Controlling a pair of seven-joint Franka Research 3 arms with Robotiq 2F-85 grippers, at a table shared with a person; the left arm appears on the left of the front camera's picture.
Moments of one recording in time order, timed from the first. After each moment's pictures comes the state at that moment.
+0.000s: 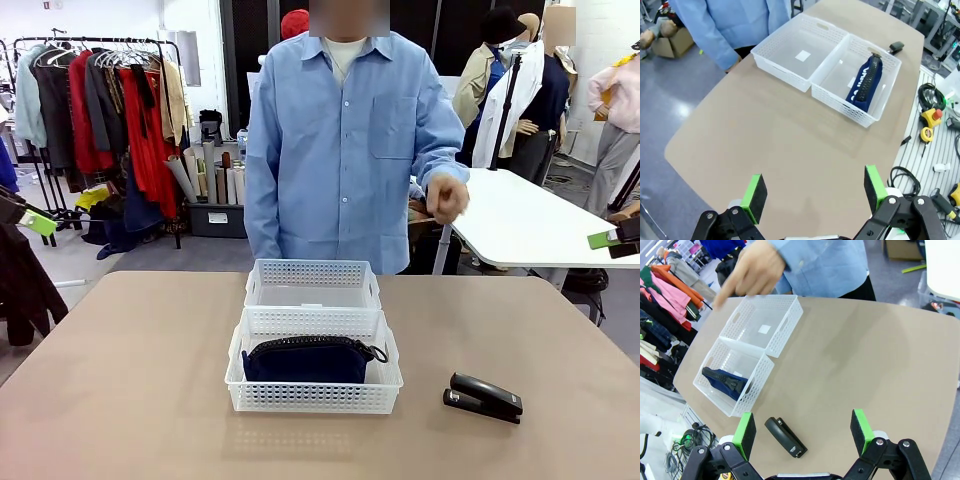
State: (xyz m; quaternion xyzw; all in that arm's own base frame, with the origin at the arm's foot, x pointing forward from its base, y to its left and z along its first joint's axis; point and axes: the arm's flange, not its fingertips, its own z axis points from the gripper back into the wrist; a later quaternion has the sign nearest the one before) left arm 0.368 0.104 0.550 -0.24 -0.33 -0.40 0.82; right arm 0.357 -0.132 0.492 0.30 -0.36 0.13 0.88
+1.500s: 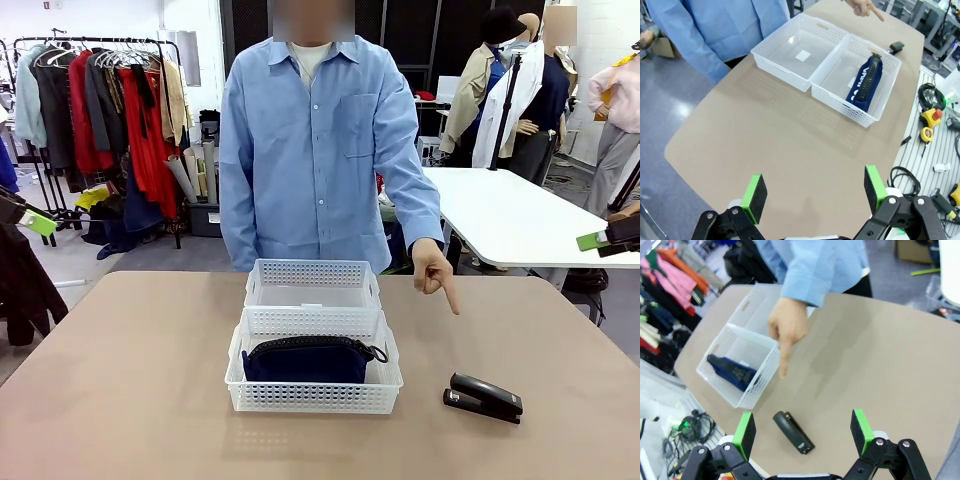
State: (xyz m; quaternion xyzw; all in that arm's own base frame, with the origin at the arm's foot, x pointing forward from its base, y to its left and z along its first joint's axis) left arm 0.368 0.104 0.550 -0.24 -0.33 -0.40 0.82; right arm 0.350 -0.099 0.498 0.30 -0.34 0.18 0.87
